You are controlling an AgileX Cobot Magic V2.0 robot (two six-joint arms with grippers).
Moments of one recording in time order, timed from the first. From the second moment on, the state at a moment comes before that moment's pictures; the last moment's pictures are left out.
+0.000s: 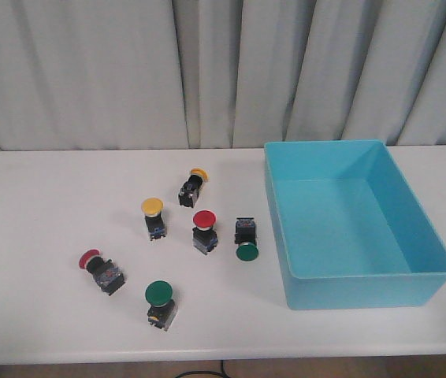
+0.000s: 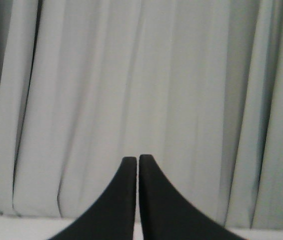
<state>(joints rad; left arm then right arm) 0.05 0.02 -0.17 0.00 -0.07 -0.10 0.02 0.00 -0.21 -0.04 0.18 0.01</state>
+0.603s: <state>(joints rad) 0.05 0.53 -0.53 0.00 0.56 -0.09 0.02 0.52 -0.50 -0.01 0.55 -0.02</state>
